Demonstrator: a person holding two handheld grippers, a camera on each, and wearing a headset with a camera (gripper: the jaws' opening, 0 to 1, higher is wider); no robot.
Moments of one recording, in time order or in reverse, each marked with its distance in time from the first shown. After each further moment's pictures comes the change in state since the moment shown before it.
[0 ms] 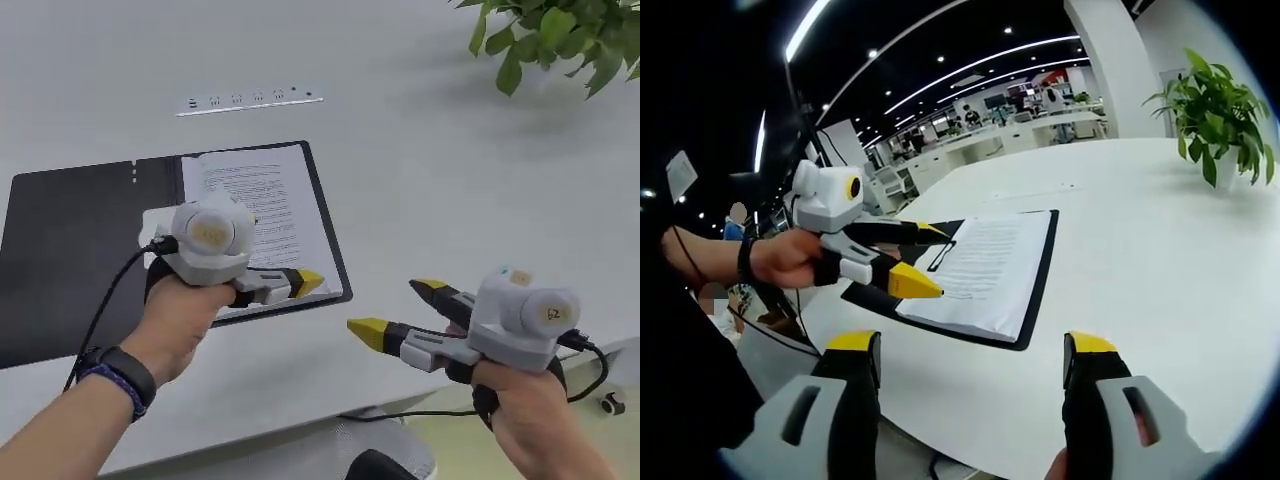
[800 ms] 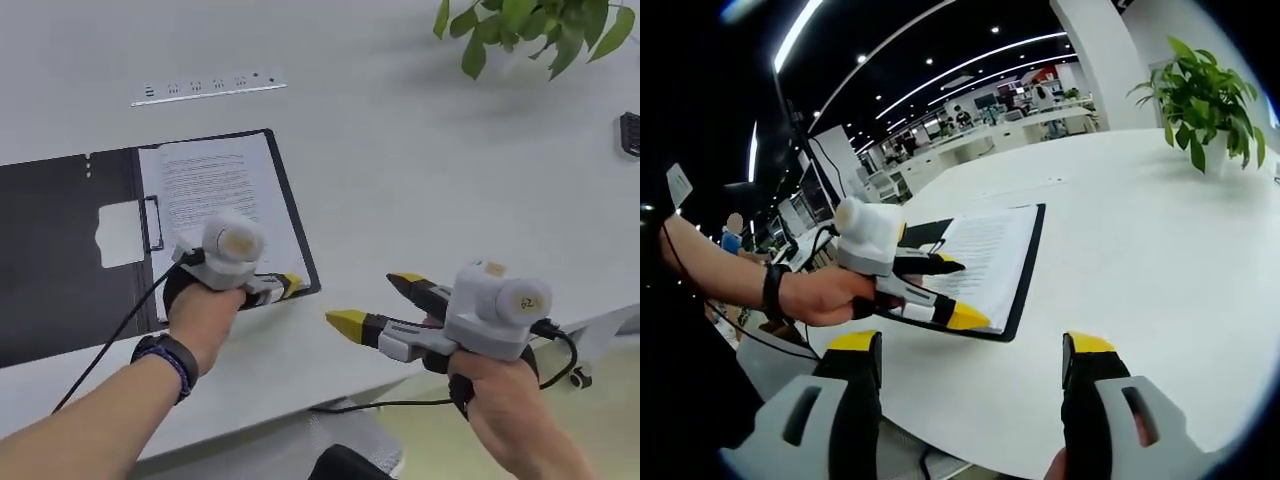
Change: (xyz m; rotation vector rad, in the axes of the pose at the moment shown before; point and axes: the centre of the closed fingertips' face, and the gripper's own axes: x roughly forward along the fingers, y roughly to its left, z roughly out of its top) left arm 0.065 0.017 -0.059 -0.001 0.159 0.181; right arm -0.008 -0.015 -0.007 0.043 -0.003 -0.017
